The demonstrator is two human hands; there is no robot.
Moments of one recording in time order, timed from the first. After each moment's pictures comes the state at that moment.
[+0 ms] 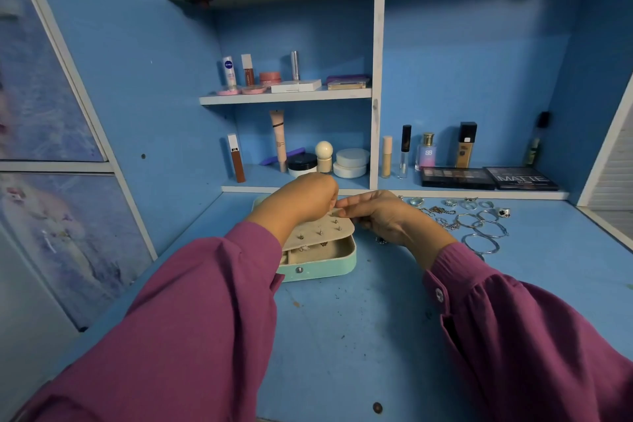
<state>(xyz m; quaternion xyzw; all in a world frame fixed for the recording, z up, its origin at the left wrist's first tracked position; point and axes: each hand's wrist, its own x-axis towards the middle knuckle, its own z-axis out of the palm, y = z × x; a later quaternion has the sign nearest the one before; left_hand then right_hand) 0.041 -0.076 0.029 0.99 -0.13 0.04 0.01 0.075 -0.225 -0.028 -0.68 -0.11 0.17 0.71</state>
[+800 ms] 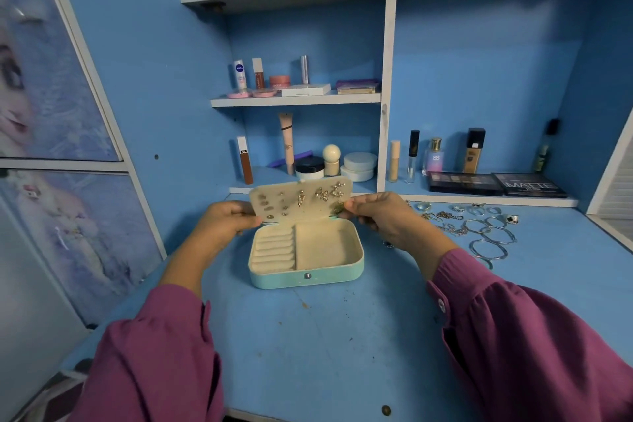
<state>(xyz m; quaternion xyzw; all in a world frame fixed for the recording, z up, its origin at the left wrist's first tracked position) -0.004 0.053 -0.020 0.82 0.06 0.12 0.56 0.063 -0.219 -0.022 -0.72 -0.11 0.11 0.68</state>
